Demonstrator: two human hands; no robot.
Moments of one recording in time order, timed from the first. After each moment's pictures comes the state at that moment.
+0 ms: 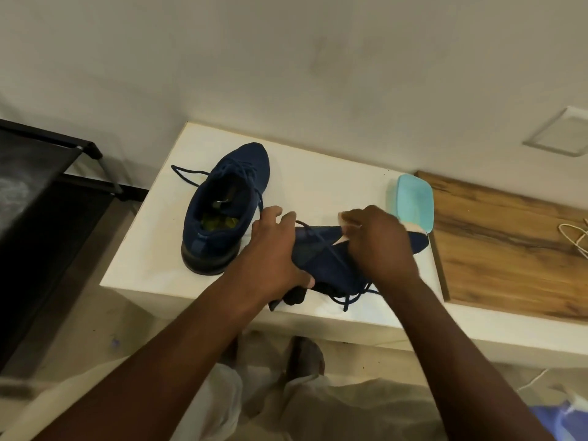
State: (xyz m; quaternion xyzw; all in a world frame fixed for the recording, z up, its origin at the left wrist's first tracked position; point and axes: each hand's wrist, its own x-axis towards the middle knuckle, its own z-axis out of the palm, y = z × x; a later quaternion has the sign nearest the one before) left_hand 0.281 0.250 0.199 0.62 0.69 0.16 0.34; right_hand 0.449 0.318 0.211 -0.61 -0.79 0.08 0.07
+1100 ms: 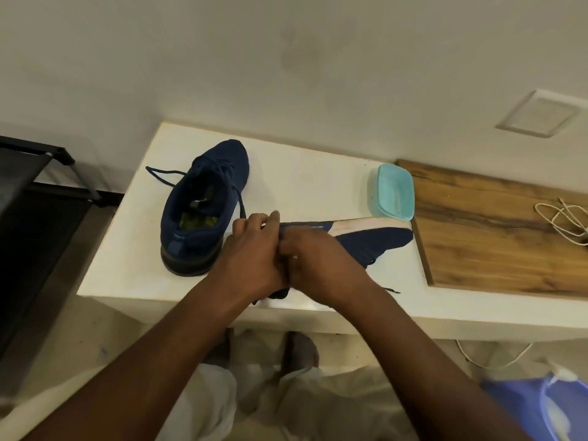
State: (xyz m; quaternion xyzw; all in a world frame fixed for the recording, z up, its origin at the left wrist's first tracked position) left_hand 0.286 0.252 0.186 0.67 0.68 0.09 0.29; right_hand 0.416 0.280 0.212 -0.40 -0.90 0.17 -0.01
